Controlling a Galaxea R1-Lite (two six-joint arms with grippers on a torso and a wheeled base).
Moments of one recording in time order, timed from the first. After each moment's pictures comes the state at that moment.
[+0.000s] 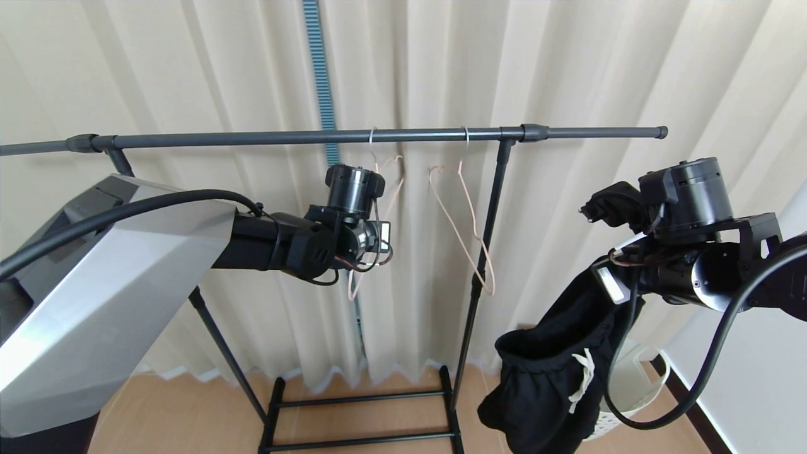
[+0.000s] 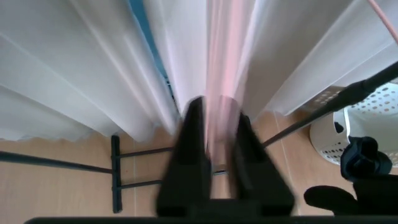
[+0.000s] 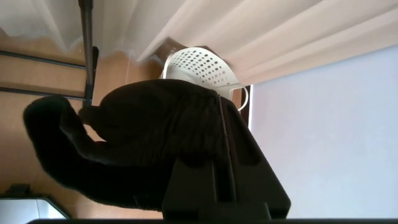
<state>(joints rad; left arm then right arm) -0.52 2.26 -1.65 -0.13 0.40 -0.15 0.36 1.68 -1.02 0.02 -0.56 -0.16</state>
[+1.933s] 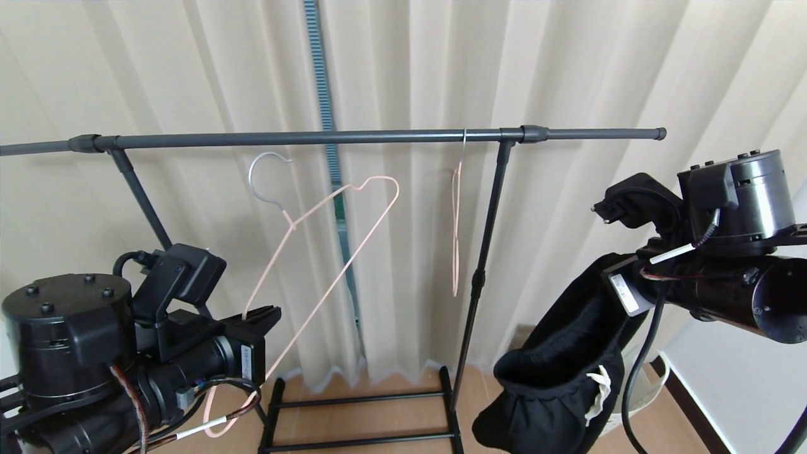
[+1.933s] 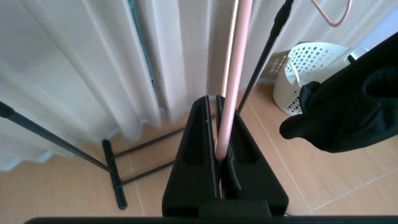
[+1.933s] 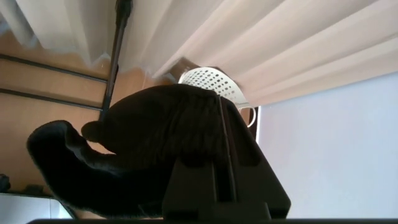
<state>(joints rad) -0.52 1.44 -0.38 -0.73 0.17 -0.03 0.48 1.54 -0.95 0.02 -0.56 -0.16</state>
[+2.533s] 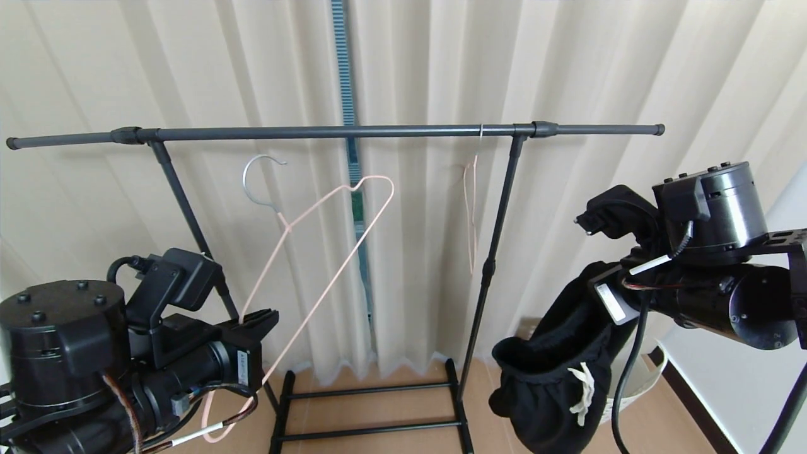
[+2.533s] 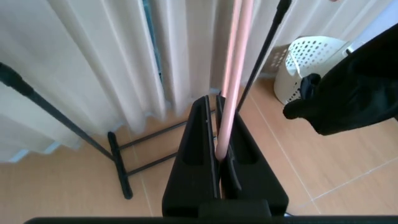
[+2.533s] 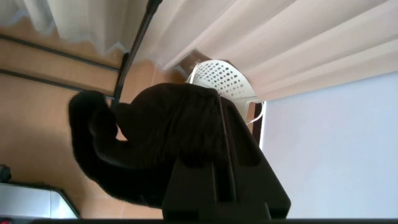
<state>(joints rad) -0.52 1.43 -0.36 -0.74 0.17 -0.03 0.49 1.57 -0.94 0.02 -0.56 -0.16</state>
